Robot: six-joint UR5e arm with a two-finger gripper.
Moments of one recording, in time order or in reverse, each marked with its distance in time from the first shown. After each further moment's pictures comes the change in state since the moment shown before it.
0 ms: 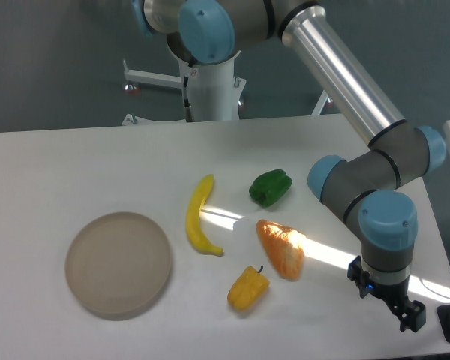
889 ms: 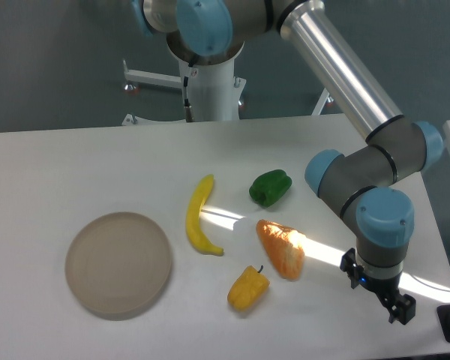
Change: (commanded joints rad) arm 0.006 0.070 -0.086 -0.129 -0.037 0.014
